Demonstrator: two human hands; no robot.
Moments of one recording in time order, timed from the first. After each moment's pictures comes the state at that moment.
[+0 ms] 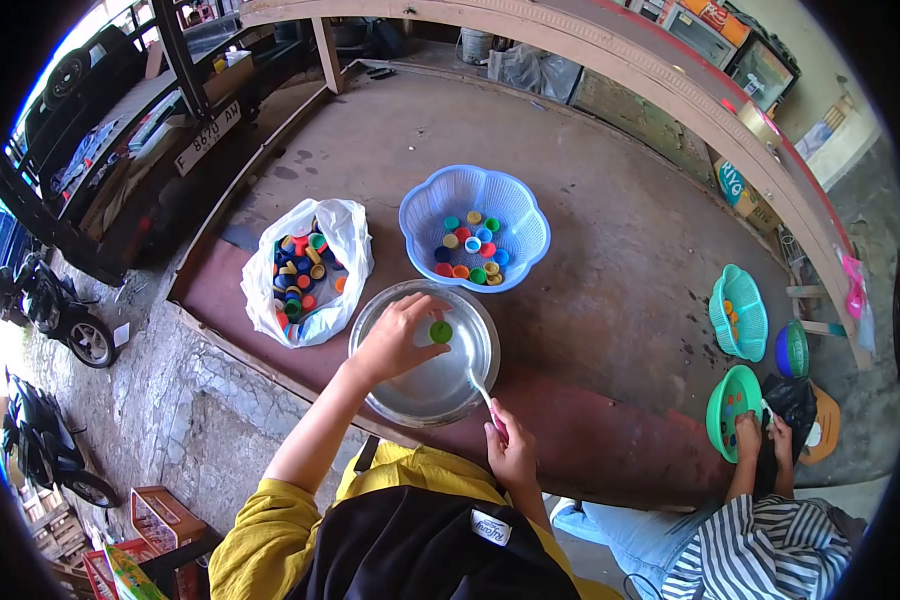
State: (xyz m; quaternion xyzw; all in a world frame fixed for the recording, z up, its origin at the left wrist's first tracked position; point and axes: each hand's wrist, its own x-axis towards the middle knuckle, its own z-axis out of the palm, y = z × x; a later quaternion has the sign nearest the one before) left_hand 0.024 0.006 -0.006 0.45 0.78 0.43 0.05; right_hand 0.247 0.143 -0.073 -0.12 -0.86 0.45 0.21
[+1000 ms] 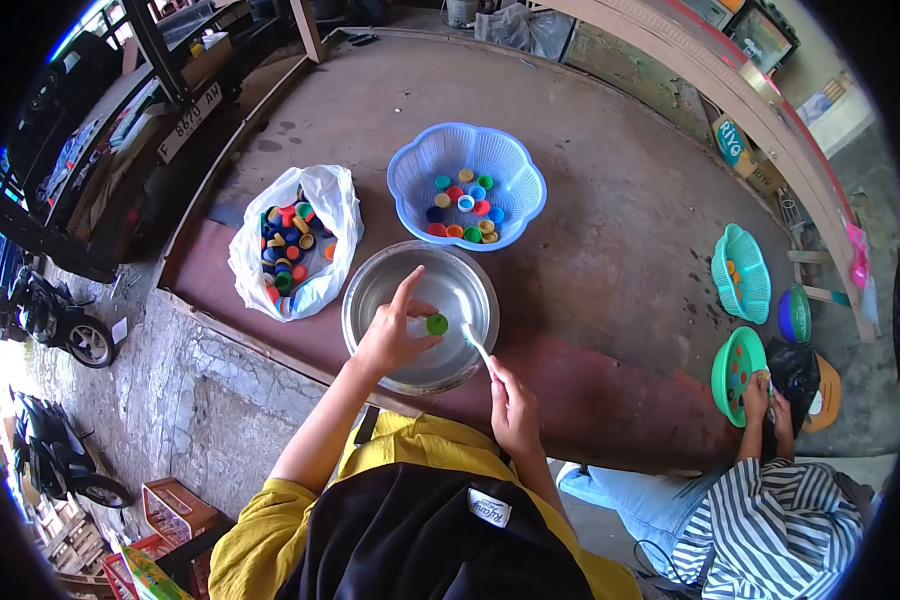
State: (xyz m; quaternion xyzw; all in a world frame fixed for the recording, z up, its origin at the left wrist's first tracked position) left_hand 0.055 -0.004 -0.055 0.35 0.79 0.49 0.13; right_hand 0.241 0.141 -0.069 -0.12 -0.85 0.47 0.20
